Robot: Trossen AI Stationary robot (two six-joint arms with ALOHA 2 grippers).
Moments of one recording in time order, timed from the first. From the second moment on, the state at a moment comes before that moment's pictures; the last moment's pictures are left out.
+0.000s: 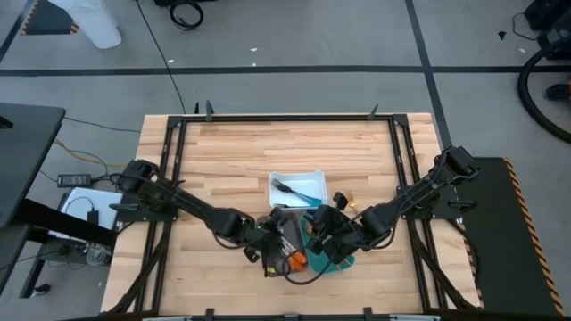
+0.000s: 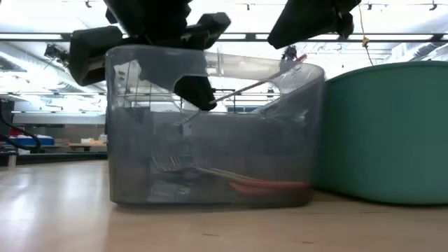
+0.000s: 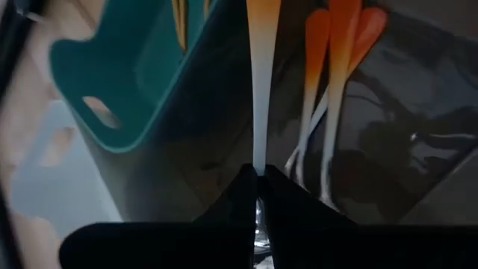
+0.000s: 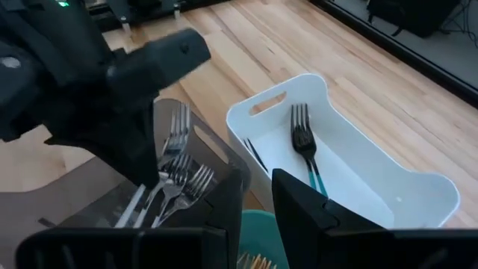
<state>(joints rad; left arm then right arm) -0.42 1.80 1.19 -0.34 -0.37 0.51 0.54 1.65 1.19 -0.51 0.85 0.81</state>
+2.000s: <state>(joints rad) -0.46 1.43 0.91 -0.31 -0.39 0.29 0.46 1.65 0.89 -0.92 0.33 1.57</state>
